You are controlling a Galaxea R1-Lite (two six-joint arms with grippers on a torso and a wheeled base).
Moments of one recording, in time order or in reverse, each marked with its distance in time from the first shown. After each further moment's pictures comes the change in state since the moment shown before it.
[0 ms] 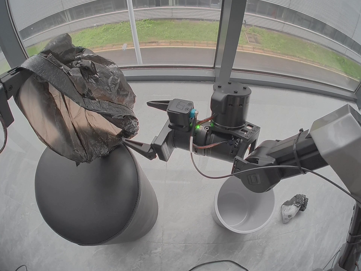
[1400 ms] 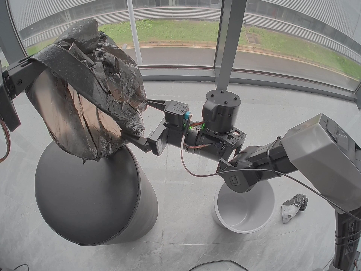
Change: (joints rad) left arm -0.182 0.033 -0.015 -0.044 -0.060 0.007; right arm -0.026 0.145 -0.113 -0.147 0.026 0.067
